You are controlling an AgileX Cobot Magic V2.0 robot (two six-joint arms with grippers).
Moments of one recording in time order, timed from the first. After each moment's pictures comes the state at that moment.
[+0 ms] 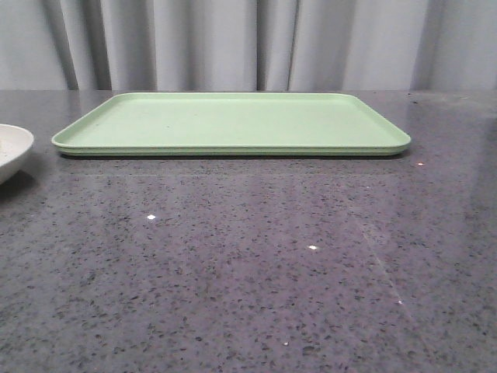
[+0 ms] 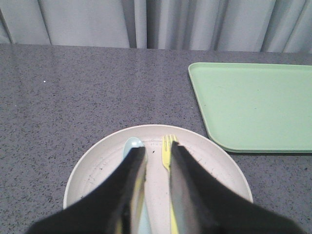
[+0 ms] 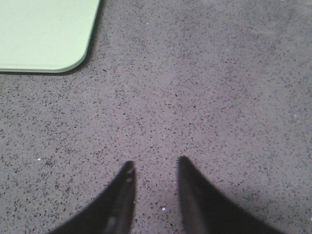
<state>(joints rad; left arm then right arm) -0.01 0.42 -0.49 -0.11 0.42 -0.02 0.03 0.51 -0.54 0.05 0.67 0.02</state>
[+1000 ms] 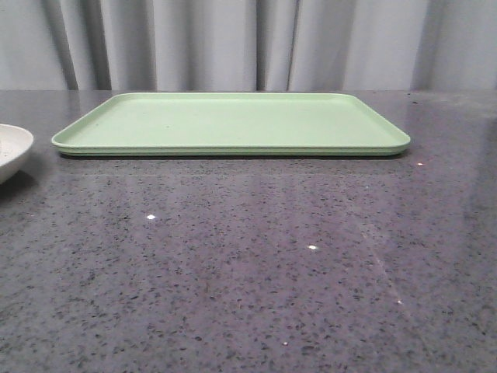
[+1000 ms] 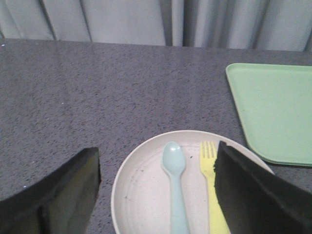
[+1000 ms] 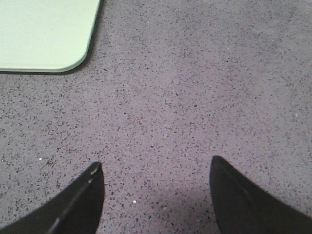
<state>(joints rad) 0.13 0.53 -0.65 -0.06 0.56 -0.02 0.03 0.51 -0.54 0.05 0.67 0.02</state>
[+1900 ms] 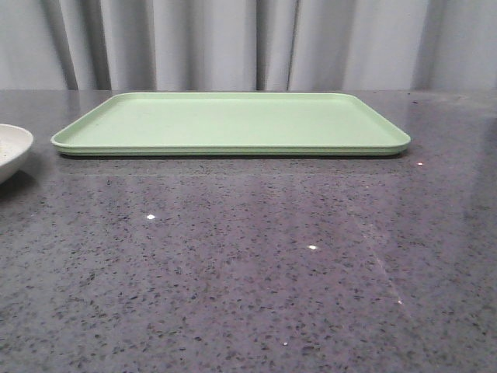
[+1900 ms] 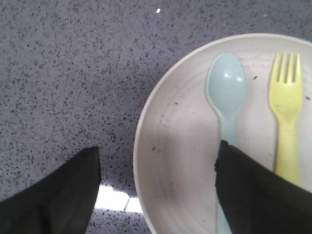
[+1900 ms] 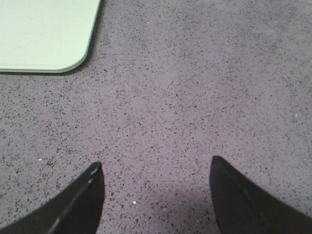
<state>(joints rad) 0.17 1.19 -0.99 0.02 0.90 -0.02 0.03 0.51 -0.54 0.05 0.67 0.02</state>
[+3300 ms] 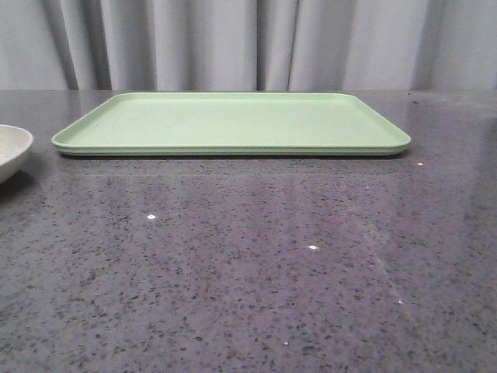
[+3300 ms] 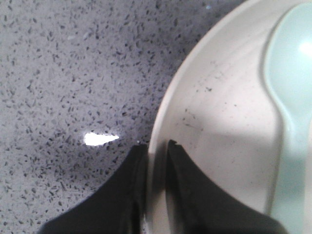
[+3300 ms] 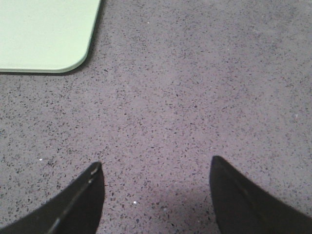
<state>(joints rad) 0.21 1.43 -1.01 0.00 0.90 0.05 0.03 0.51 -0.54 0.05 0.67 0.02</state>
